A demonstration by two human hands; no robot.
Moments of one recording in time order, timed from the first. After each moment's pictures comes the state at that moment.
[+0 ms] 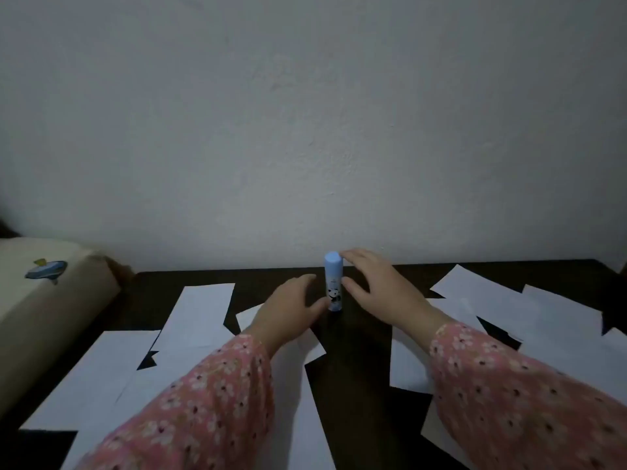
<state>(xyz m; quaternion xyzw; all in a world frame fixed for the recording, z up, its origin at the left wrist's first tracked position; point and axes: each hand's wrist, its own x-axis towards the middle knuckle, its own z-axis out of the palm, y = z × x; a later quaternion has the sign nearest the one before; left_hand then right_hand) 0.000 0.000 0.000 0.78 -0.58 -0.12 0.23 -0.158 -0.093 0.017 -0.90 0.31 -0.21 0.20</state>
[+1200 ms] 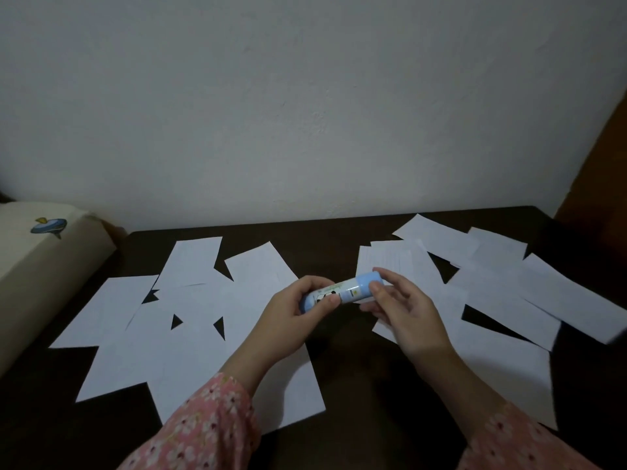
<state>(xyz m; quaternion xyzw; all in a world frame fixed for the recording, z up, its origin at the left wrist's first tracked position) -0.103 0.120 0.004 0.66 -0.56 -0.27 0.42 -0.271 0.050 -0.009 -0.57 0.39 -0.42 0.59</state>
